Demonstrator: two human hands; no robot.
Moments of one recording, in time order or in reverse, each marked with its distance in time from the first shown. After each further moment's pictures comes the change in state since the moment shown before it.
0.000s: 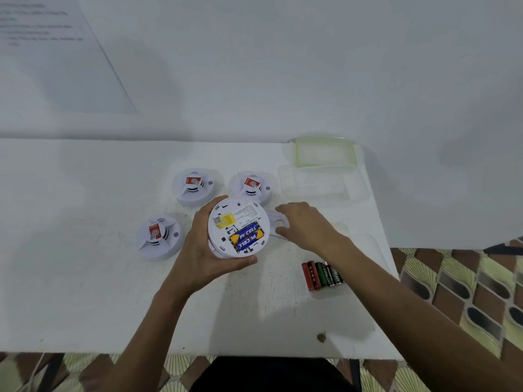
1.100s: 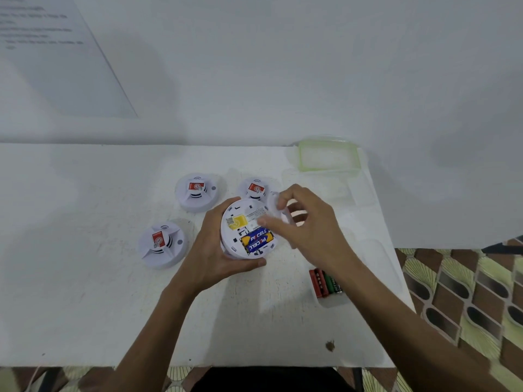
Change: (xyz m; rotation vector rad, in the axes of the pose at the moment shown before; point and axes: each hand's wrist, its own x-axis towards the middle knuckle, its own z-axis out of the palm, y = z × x) left_hand 0.018 -0.015 -0.002 -0.010 -0.120 -0.029; right_hand -0.047 -0.058 -0.046 0.827 0.346 -0.023
